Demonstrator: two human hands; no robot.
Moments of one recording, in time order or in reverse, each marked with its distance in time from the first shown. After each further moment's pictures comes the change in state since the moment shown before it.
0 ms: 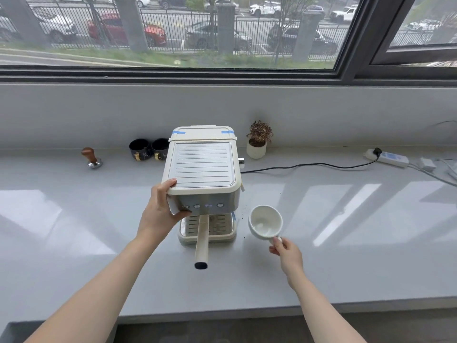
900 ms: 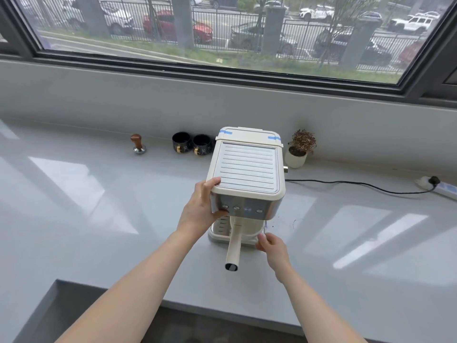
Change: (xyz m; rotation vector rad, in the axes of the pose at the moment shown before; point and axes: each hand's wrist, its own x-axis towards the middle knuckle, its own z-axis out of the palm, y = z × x) left_hand -0.003 0.004 -0.001 -0.018 -0.010 -0.094; right_hand -0.007 -0.050 0.098 -0.160 -0.295 -0.074
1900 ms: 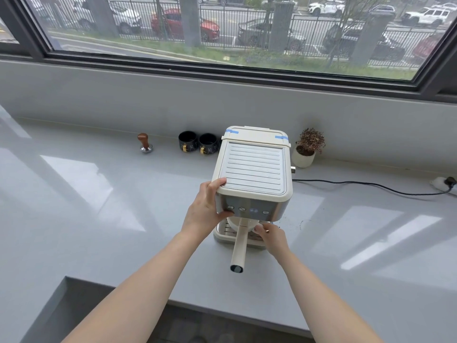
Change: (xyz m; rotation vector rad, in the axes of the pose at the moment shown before) left_hand -0.001 -0.004 -0.001 0.025 0.000 -0.003; right_hand 0.035 -0.021 0.014 -0.292 -0.049 -0.097
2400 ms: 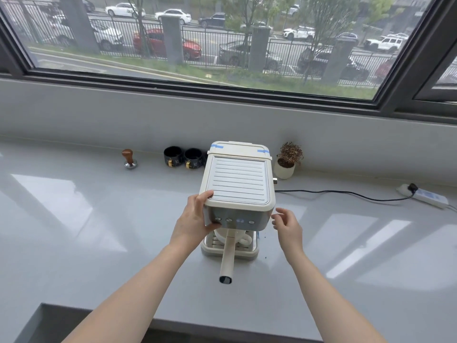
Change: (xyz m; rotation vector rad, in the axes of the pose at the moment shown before) left_hand -0.001 0.001 -0.002 -0.005 -0.033 -0.007; right_hand -0.019 -0.022 -0.068 0.340 0.370 -0.076
